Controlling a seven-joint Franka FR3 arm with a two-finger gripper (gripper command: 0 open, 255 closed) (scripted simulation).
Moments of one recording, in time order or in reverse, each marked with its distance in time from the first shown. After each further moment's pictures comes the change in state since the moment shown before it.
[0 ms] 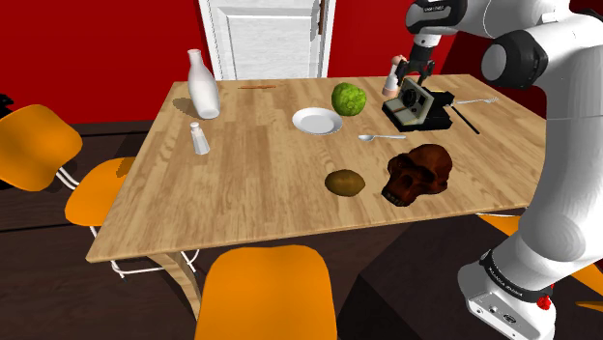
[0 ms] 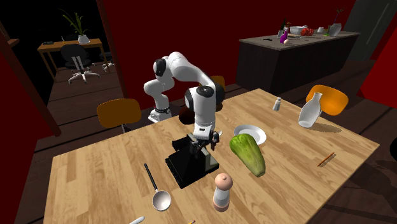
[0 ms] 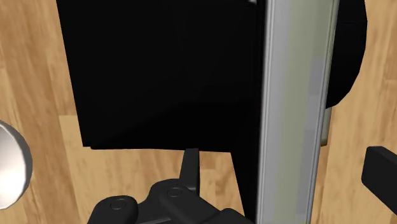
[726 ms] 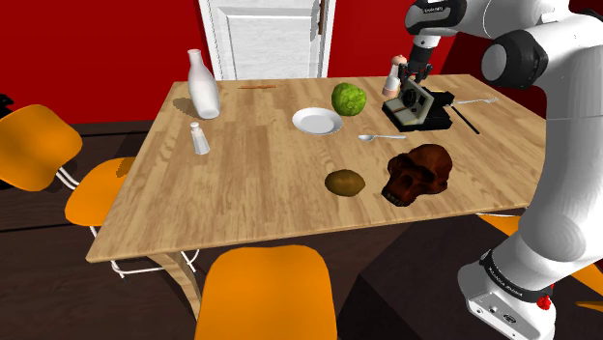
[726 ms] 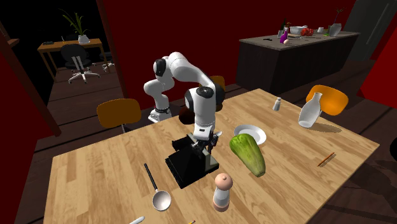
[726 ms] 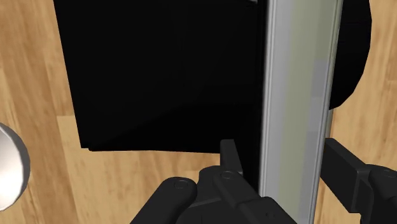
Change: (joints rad) arm 0.001 -0.001 0.000 -0.010 0.001 0.011 -0.001
